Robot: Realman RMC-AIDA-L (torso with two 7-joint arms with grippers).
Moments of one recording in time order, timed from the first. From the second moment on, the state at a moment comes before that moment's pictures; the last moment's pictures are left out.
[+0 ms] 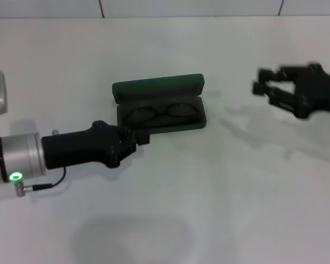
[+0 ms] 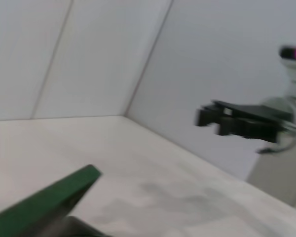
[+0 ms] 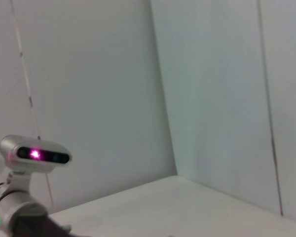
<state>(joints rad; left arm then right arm) -0.46 -2.05 0.84 0.44 1.79 1.56 -1.32 0.52 2.00 -1.00 -0.64 -1.55 -1.49 1.29</state>
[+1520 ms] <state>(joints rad) -0.53 -2.08 0.85 0.47 1.75 1.03 -1.33 0.40 2.01 -1.02 -0.41 -1.56 -1.49 1.00</state>
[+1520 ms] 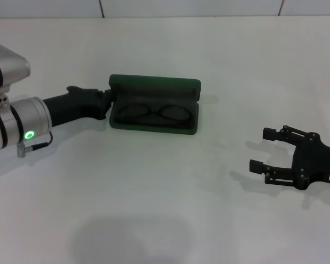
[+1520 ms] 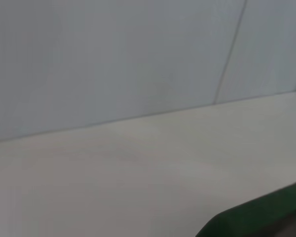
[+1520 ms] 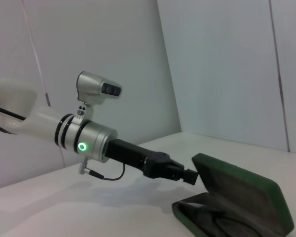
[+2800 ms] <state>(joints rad) -0.39 -2.10 1.29 0.93 1.44 0.78 -1.77 0.40 2.01 -1.02 -0.41 -1.56 -1.46 1.00</state>
